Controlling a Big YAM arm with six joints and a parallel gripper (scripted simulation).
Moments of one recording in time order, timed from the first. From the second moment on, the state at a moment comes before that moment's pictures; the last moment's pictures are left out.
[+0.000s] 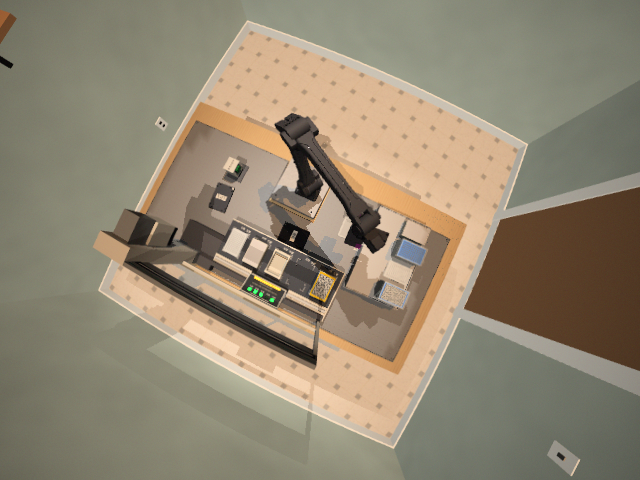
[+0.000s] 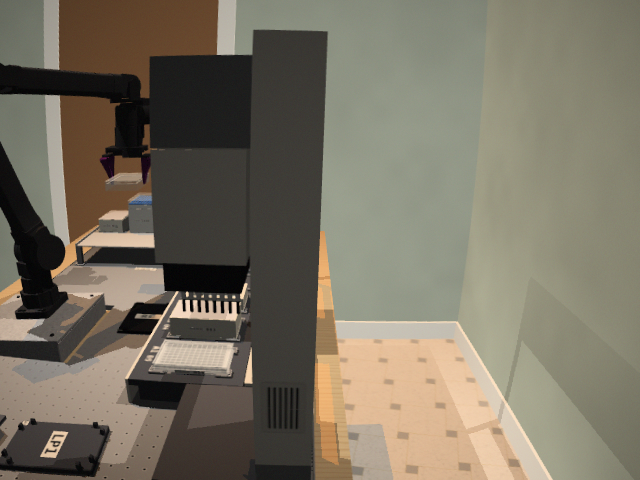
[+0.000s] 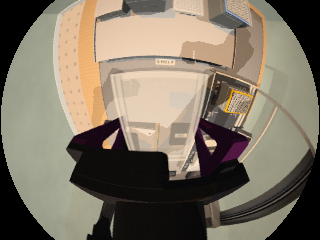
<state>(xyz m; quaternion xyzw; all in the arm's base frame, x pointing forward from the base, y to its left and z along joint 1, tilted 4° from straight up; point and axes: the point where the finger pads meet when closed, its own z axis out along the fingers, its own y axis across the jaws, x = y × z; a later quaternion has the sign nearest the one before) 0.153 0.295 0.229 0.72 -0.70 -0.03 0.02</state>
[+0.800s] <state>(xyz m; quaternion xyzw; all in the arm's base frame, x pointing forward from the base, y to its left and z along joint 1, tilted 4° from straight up) 0.048 0.301 0.239 0.72 -0.69 -0.03 0.02</state>
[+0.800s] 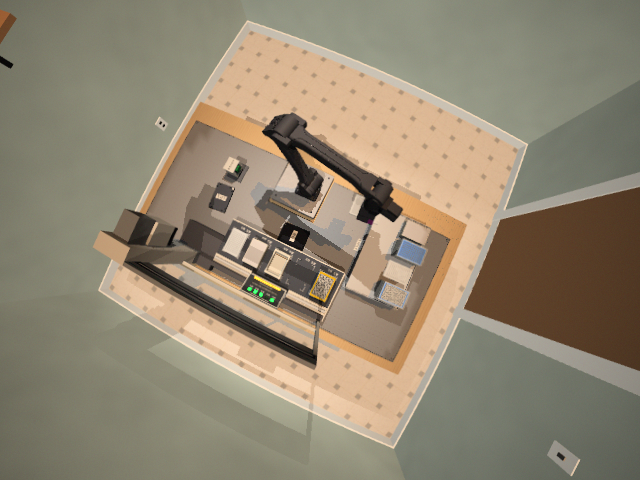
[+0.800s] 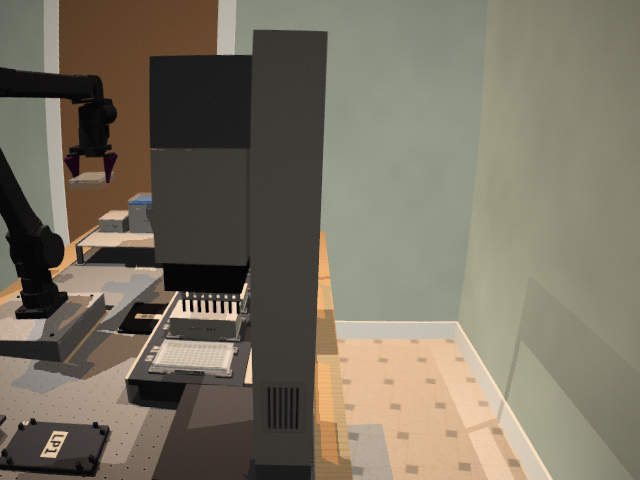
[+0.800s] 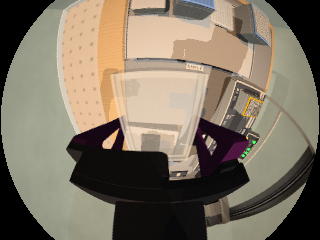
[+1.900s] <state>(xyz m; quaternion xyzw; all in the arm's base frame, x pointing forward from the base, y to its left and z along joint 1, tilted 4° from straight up) 0.008 0.391 0.240 0.71 -0.71 -0.03 0.02</state>
